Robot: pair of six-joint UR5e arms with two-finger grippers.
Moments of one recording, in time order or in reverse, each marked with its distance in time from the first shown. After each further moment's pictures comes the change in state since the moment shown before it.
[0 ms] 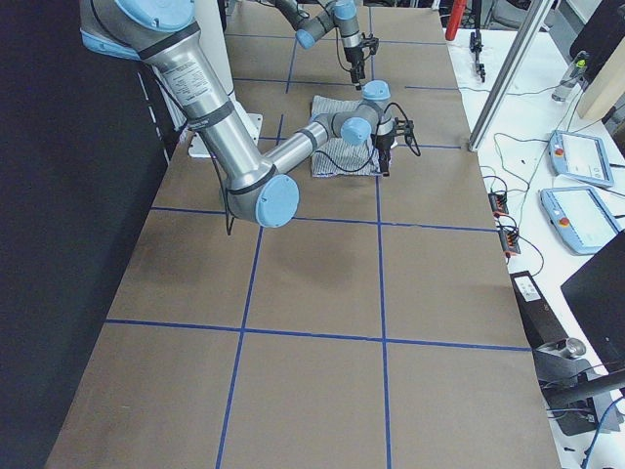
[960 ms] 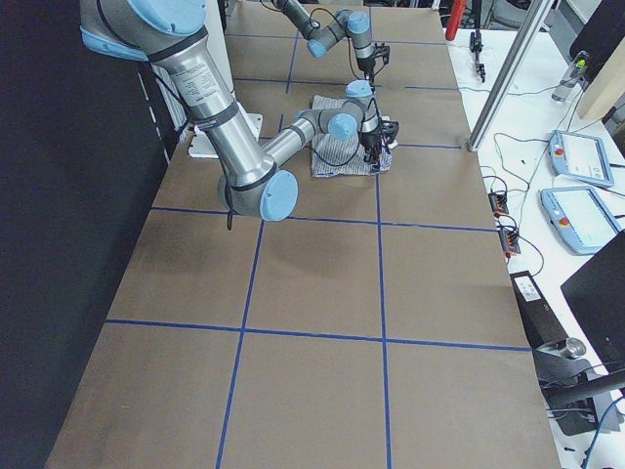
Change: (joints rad) left arm -0.059 -0.158 0.265 0.042 0.057 -0.007; right arm -0.135 0.063 -0.010 -0.099 -0.199 0.370
